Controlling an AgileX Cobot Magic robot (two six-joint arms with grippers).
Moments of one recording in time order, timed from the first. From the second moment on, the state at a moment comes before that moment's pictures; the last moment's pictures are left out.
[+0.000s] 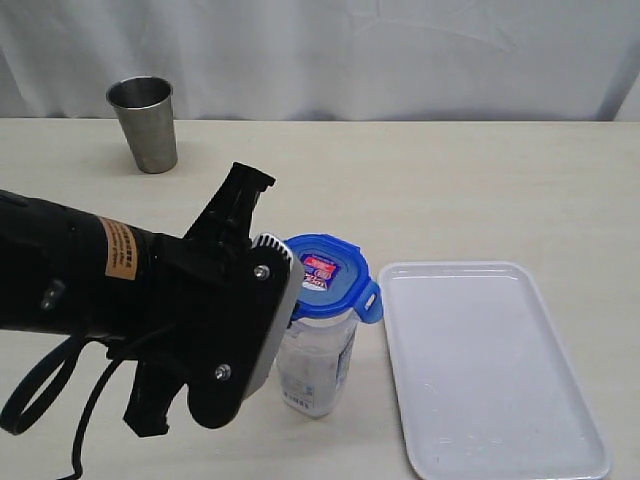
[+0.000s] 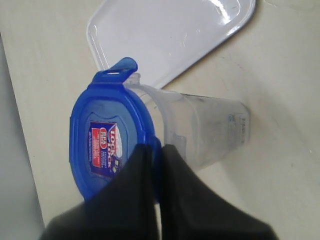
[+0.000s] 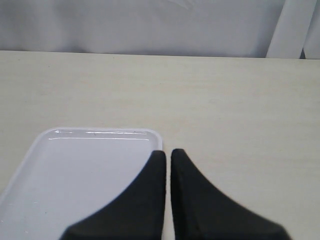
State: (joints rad) left arm -0.90 1.30 -0.79 -0.22 0.41 1.47; right arm 0.00 0.00 0.00 -0.03 0.35 -0.01
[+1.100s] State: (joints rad) left arm -0.90 1.30 -0.79 -0.27 0.44 1.47; right arm 0.00 0.00 0.00 -0.03 0.35 -0.01
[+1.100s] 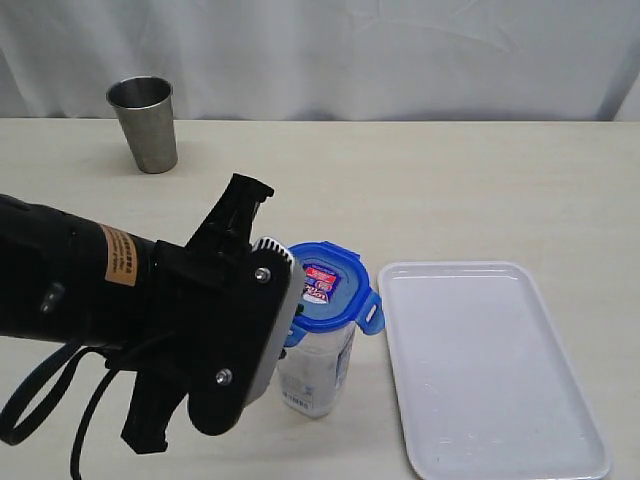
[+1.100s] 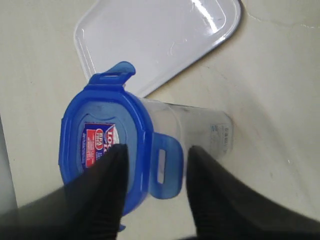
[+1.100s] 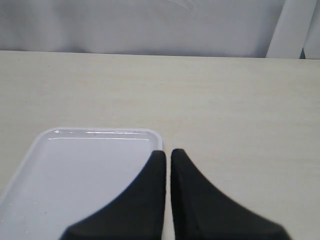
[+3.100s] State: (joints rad) left arm -0.84 1.64 -1.26 -0.14 0.84 0.55; right arm 0.00 0.00 0.00 -0.03 0.35 -0.01
